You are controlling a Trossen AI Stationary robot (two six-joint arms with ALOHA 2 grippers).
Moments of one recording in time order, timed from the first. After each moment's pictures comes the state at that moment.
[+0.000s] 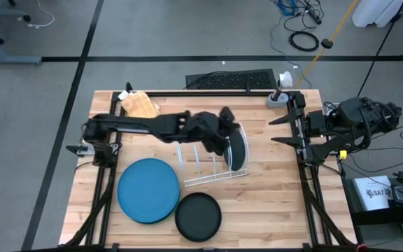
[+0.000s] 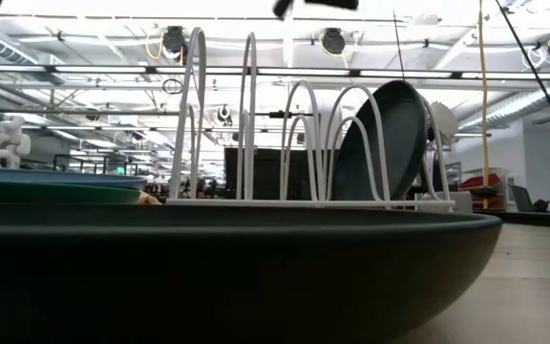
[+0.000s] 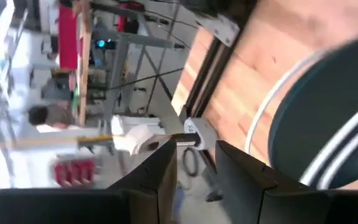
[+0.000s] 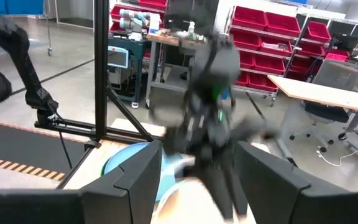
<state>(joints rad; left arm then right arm) -0.04 1.81 1.81 -0.44 -0.30 1.20 0.36 0.86 1.33 -0.53 0.29 -0.12</state>
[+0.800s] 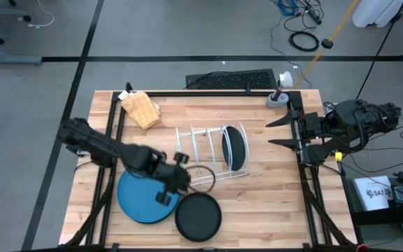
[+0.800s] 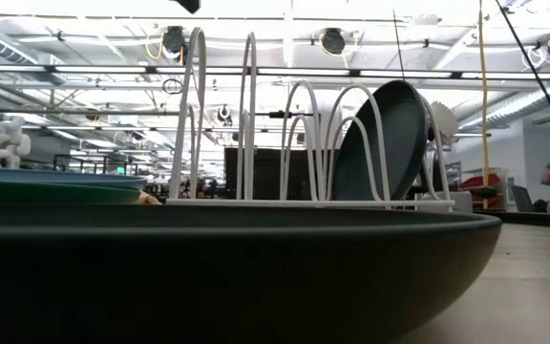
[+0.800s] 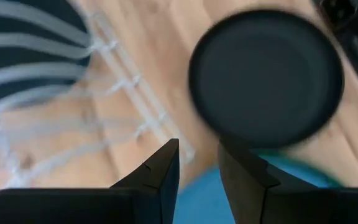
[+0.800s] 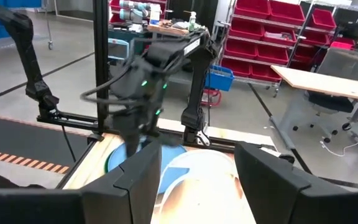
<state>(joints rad) -0.39 1.61 1.46 -0.88 -0.08 0.08 0.36 0.88 1.33 -0.55 0.29 -0.09</state>
